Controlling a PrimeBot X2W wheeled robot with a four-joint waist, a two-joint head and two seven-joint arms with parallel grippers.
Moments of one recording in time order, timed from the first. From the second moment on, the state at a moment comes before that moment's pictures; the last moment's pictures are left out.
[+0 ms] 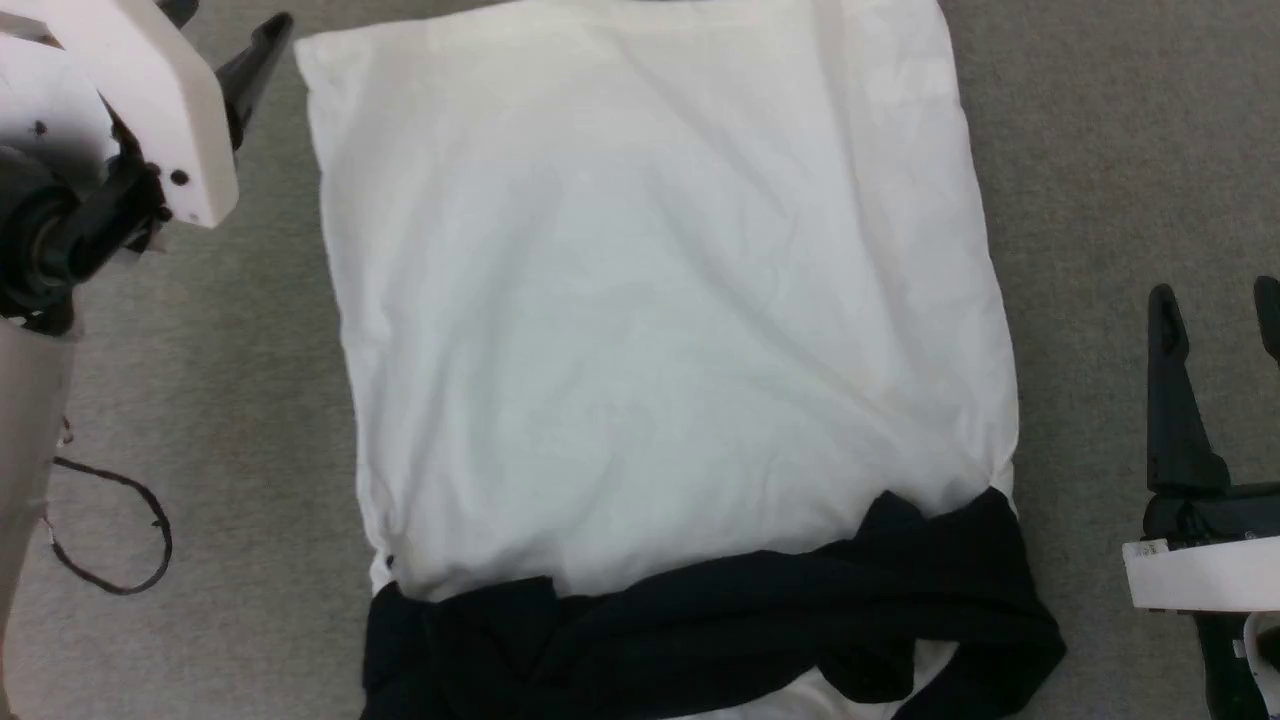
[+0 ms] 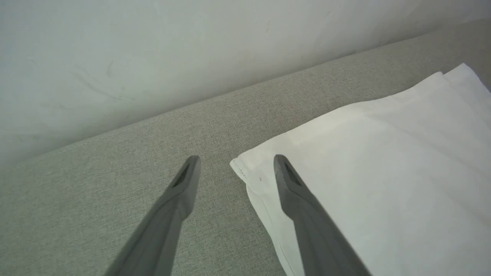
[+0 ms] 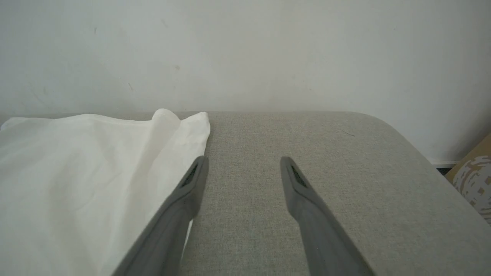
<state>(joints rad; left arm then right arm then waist) -0.91 0.61 -0.34 0.15 -0.66 -0.03 0.68 0.00 -0.05 -0.15 -0.41 0.14 0.13 0.02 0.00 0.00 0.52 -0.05</state>
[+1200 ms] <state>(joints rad) -0.79 0.53 -0.35 0.20 -0.74 0.01 0.62 -0.48 -0.11 -0.09 -0.45 0.14 0.13 0.32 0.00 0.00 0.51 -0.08</state>
